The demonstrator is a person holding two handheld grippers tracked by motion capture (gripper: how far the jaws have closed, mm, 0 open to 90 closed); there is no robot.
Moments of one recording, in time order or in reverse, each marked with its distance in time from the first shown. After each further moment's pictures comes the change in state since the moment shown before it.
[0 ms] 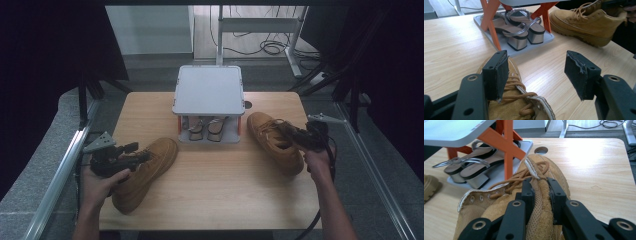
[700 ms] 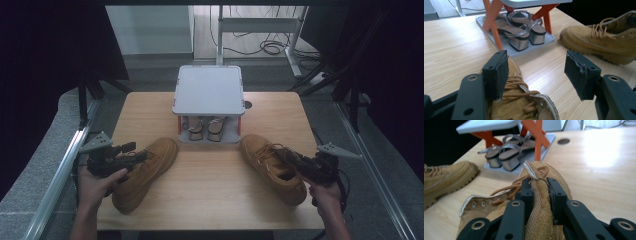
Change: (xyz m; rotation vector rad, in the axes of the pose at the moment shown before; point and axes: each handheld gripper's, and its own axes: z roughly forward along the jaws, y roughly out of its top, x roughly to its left) left arm 0.004 -0.001 -0.005 -0.009 0.003 -0.006; right arm 0.032 -0.057 -0.063 -0.026 0.124 0.034
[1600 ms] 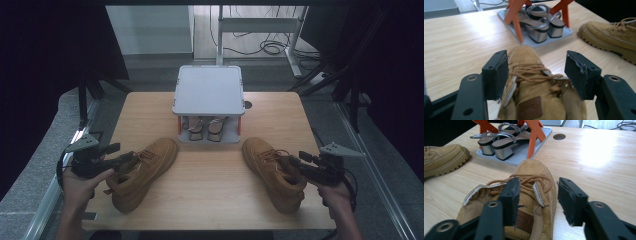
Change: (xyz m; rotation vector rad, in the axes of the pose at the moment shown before) left arm 0.018 -0.004 -0.028 0.052 0.118 -0.002; right arm -0.012 0.005 -0.009 0.054 -0.028 -0.129
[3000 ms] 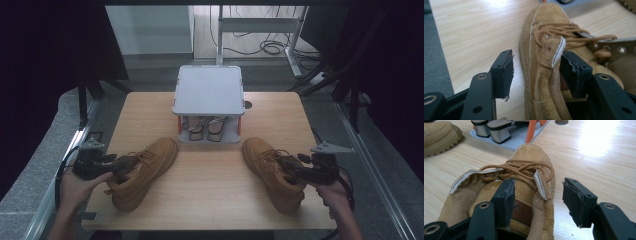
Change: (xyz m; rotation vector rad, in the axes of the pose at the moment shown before) left arm 0.024 -0.020 0.022 0.268 0.080 -0.038; right arm 0.003 0.002 0.012 0.125 -0.035 -0.069
